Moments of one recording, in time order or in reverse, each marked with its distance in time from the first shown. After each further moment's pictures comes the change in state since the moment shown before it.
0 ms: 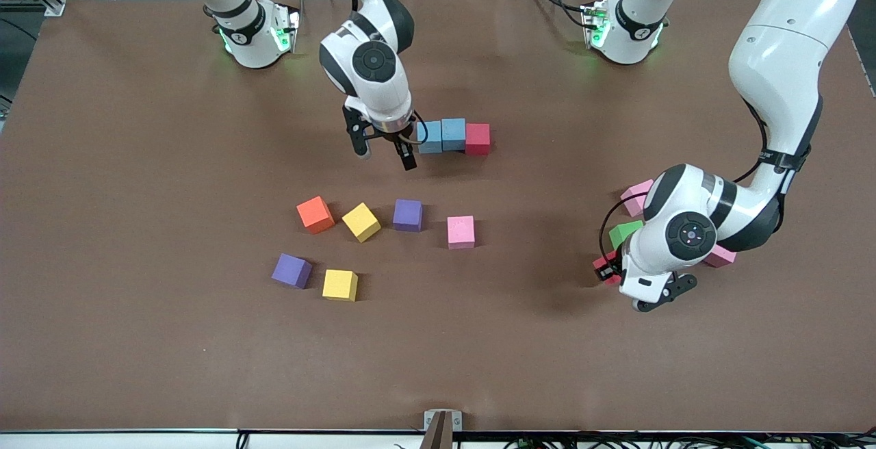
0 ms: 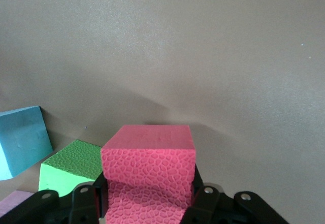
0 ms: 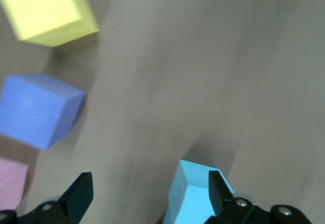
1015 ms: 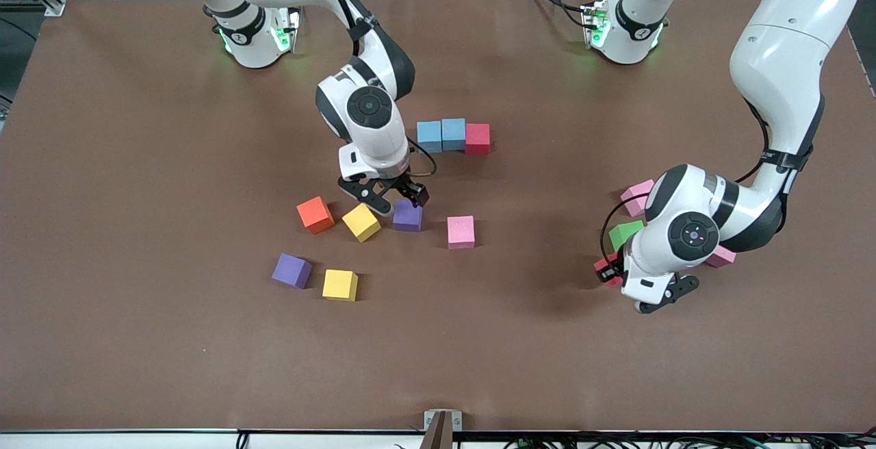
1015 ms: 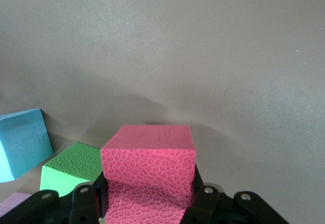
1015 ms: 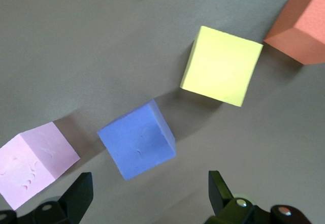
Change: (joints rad) left arm 0.000 0.000 0.000 0.009 0.000 0.000 0.000; right arm -0.102 0.194 0.000 0.242 -0.066 0.000 -0.636
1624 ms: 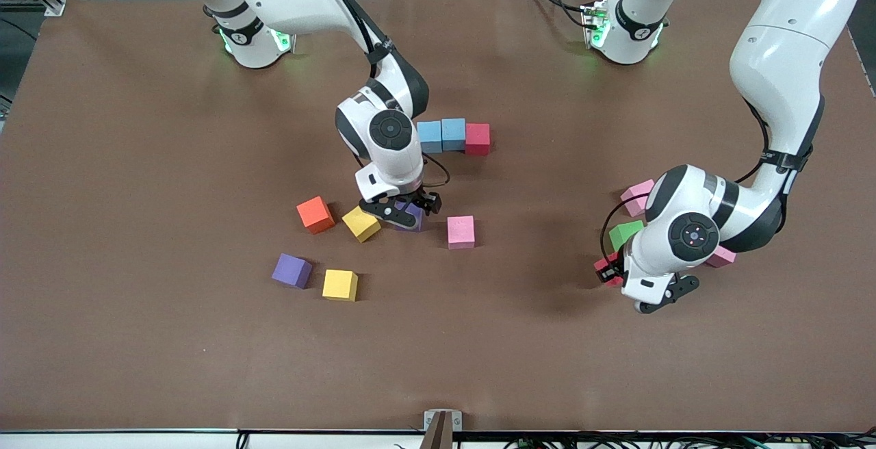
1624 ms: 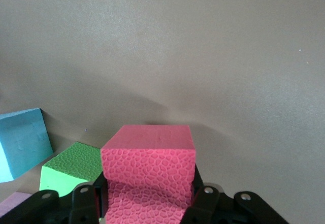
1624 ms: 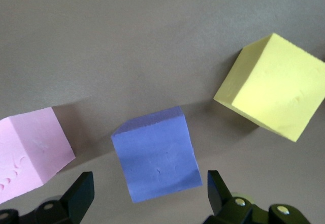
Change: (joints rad) left arm -0.002 0.004 0.002 0.000 -0.003 0.000 0.000; right arm 0.003 0.126 0.006 0.110 -0.012 0.002 -0.203
